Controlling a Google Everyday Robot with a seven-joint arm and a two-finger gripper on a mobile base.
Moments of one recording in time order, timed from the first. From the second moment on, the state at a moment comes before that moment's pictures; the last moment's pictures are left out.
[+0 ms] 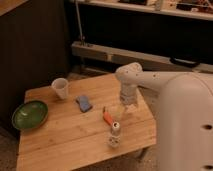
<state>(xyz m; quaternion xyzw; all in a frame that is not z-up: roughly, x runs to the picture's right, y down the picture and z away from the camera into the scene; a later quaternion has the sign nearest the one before) 0.129 0.128 0.819 -0.38 0.21 0.38 0.81</state>
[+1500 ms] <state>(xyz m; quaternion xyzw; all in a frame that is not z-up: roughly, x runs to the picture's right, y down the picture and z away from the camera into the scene) 0.035 0.089 0.838 -0.34 0.10 0.43 0.83</state>
